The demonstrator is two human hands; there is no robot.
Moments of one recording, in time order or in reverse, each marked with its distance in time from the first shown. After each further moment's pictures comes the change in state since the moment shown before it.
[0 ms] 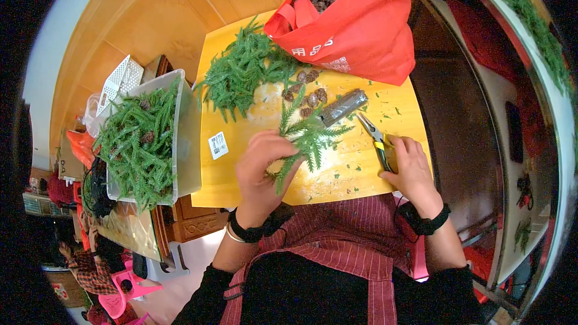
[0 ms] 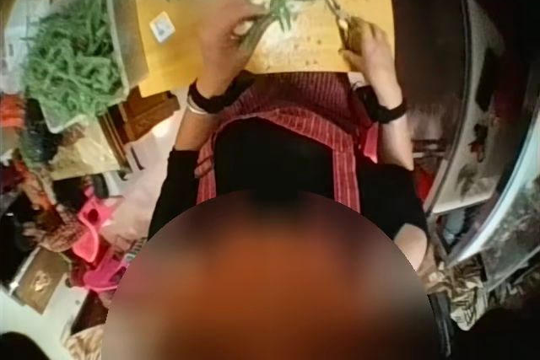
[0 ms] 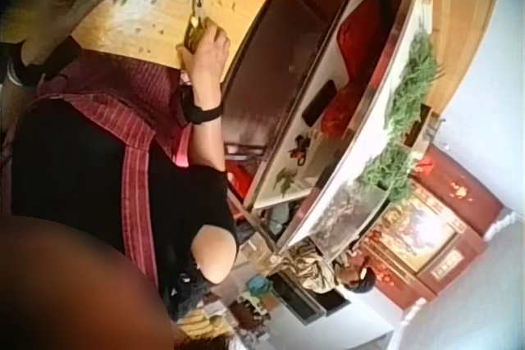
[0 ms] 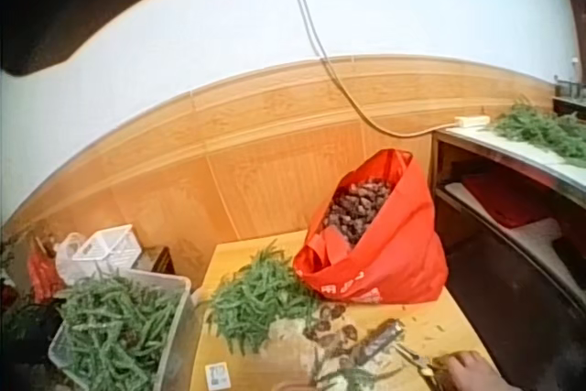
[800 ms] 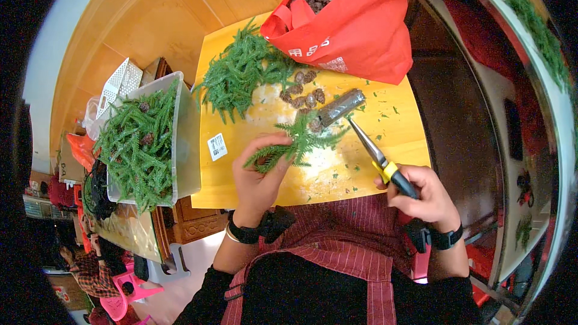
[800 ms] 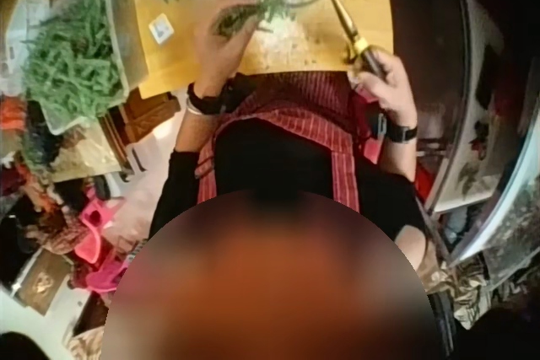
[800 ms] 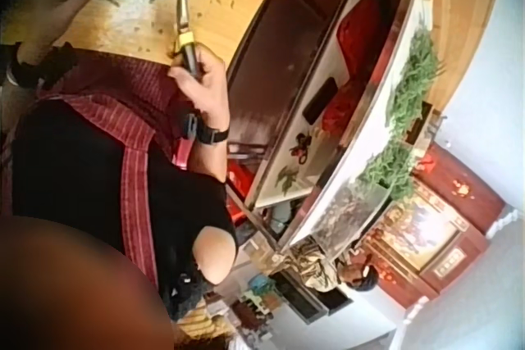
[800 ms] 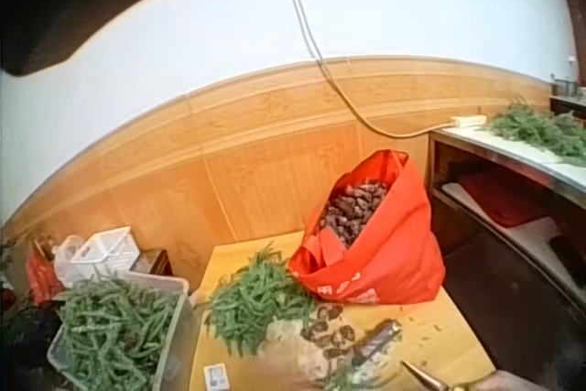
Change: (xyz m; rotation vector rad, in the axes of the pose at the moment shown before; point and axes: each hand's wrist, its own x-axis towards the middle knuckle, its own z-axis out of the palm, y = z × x) left_hand -0.010 0.003 0.002 -0.368 0.021 -0.397; right_hand -0.030 -0.018 -0.045 1.121 -0.228 -0.056
